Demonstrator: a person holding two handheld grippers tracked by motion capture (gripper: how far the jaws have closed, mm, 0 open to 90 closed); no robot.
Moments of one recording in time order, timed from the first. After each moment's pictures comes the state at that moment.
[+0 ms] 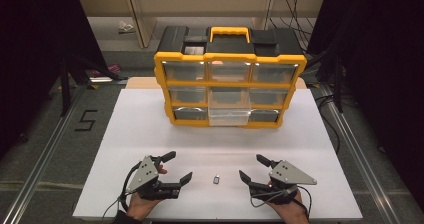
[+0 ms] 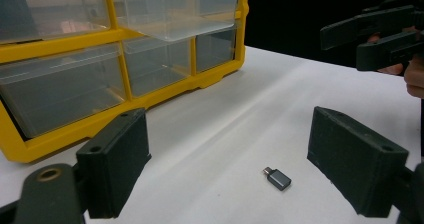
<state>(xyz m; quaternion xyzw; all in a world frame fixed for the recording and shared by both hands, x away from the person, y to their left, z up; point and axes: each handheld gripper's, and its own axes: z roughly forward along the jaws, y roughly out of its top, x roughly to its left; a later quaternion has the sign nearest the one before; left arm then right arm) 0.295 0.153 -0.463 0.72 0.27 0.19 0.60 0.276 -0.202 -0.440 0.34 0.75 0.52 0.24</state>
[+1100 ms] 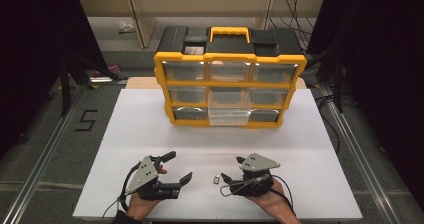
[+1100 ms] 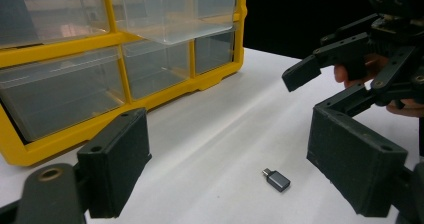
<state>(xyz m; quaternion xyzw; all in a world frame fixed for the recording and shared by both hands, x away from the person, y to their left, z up) 0.294 0.154 -0.462 0.72 0.27 0.20 0.60 0.303 -0.154 -0.449 0.33 0.82 0.43 0.18</state>
